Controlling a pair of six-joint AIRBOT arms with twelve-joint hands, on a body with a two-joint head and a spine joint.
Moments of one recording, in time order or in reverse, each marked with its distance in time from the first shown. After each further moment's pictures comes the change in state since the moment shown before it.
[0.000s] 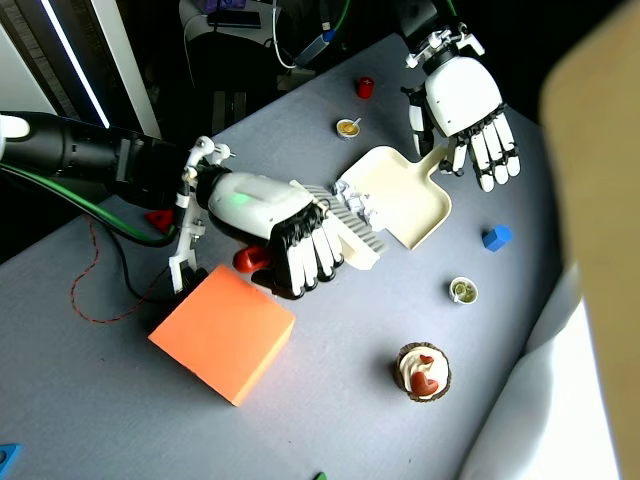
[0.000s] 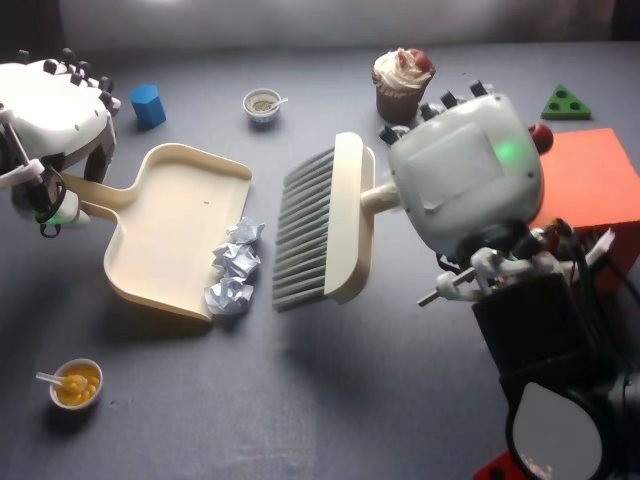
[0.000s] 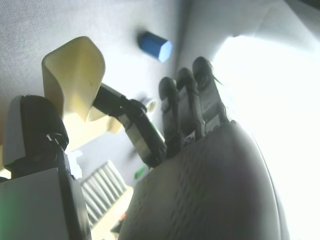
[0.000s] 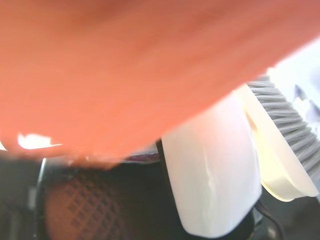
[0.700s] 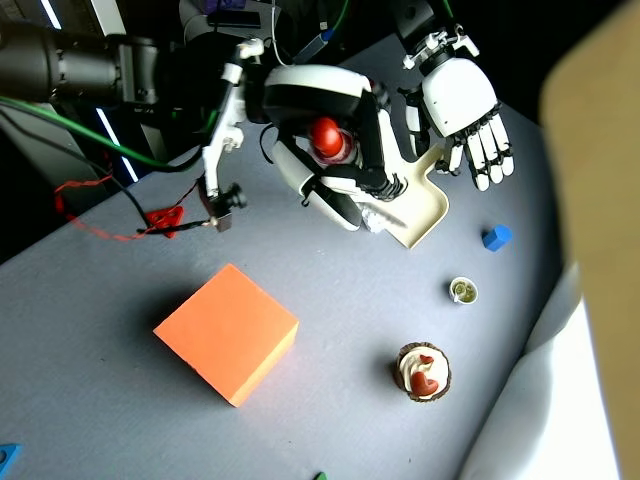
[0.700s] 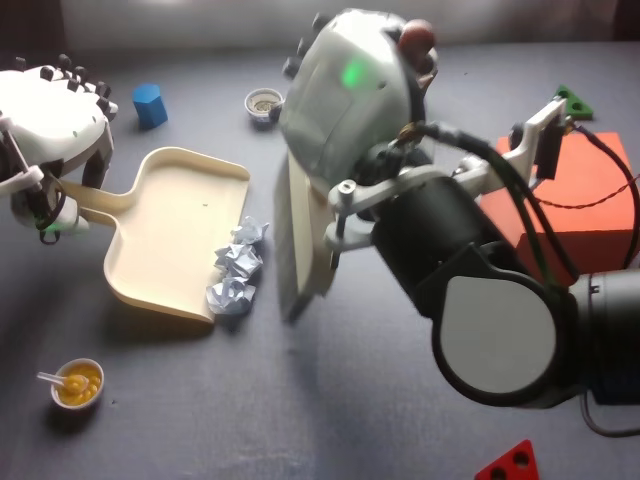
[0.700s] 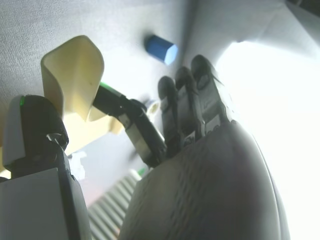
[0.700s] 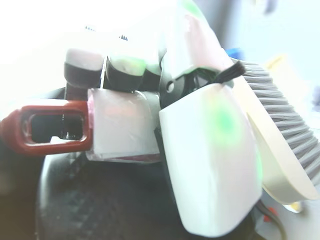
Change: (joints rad) left arm 0.024 0.000 -0.011 -0.023 -0.026 0.000; right arm 0.265 0.007 -0.121 0.341 0.369 -0.733
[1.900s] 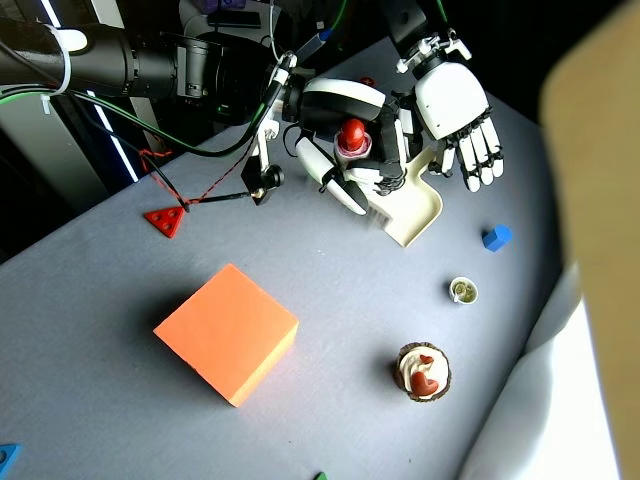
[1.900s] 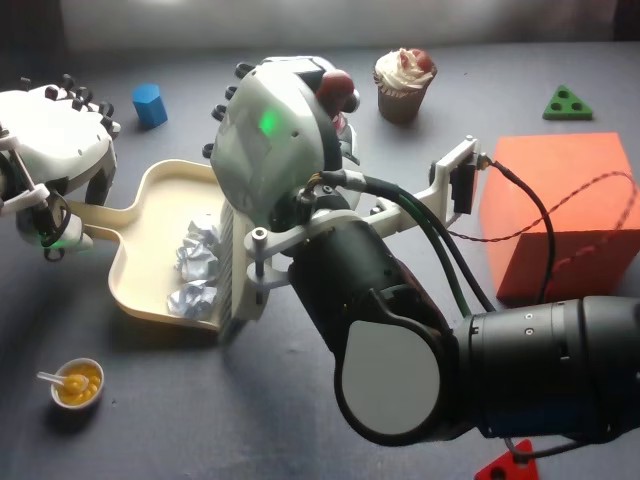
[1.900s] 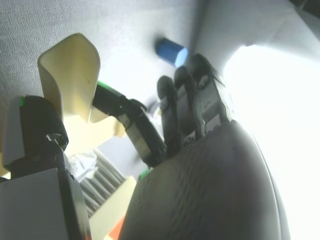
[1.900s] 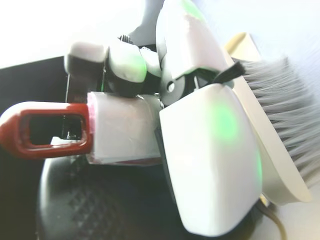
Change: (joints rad) left arm 0.027 -0.007 -0.014 -0.018 -0.019 -0.004; right arm -0.027 -0.187 0.124 -0.054 -0.081 0.017
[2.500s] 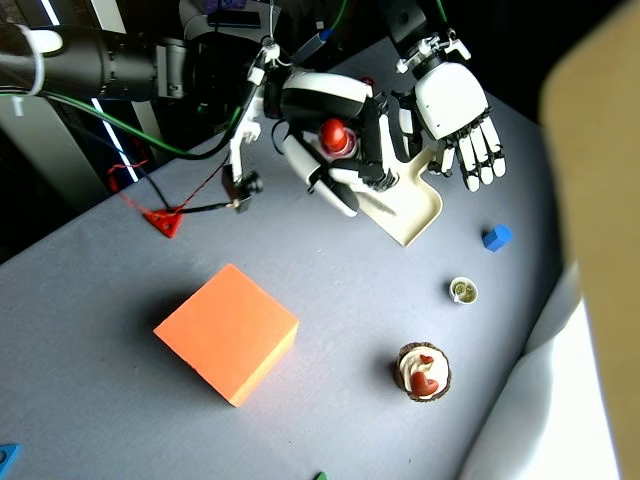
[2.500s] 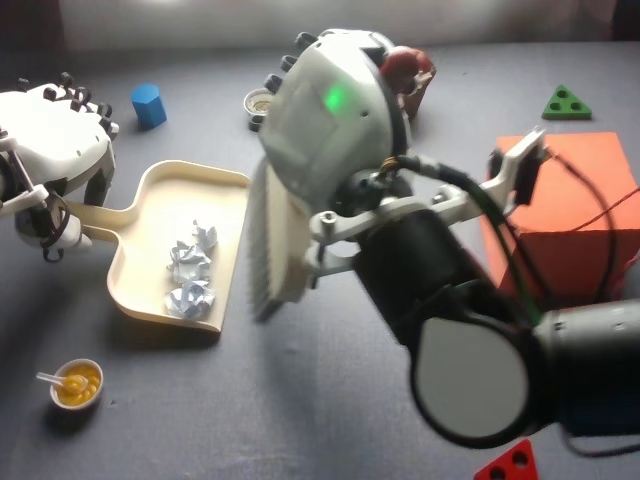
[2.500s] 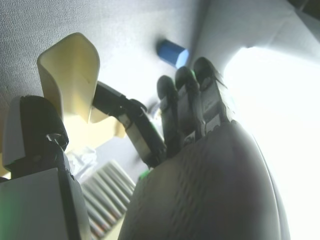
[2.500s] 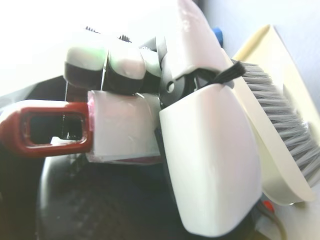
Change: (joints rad) left arm 0.003 0.000 0.000 -0.003 -0.003 0.000; right arm -0.015 0.151 -0.114 -0.066 0.004 0.050
